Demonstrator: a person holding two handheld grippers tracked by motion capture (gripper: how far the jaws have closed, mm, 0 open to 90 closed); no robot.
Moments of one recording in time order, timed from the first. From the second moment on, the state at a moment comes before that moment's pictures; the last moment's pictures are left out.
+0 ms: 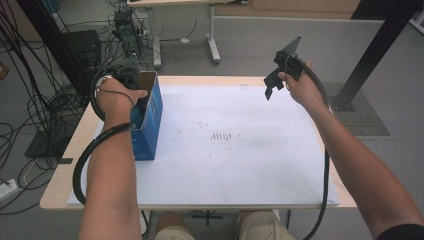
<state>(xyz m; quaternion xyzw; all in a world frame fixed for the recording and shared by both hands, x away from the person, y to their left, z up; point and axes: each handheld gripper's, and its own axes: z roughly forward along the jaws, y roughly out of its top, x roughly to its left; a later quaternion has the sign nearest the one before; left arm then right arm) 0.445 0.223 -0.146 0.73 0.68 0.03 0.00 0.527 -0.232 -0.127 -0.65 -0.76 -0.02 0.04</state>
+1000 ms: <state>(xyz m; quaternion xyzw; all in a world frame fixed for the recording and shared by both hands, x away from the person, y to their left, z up) 0.442 0.224 -0.158 0.73 0.68 0.03 0.01 0.527 -0.227 -0.130 -0.65 -0.76 -0.01 0.04</state>
